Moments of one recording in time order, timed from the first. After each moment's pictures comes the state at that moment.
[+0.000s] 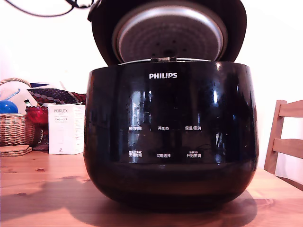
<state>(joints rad) -0.72 1.37 1.05 0.07 0.20 -0.19</state>
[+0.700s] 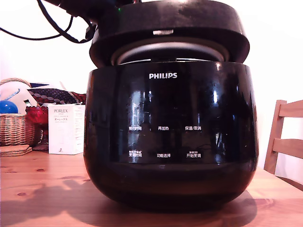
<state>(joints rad) -0.73 1.37 0.83 0.40 0.17 -0.12</state>
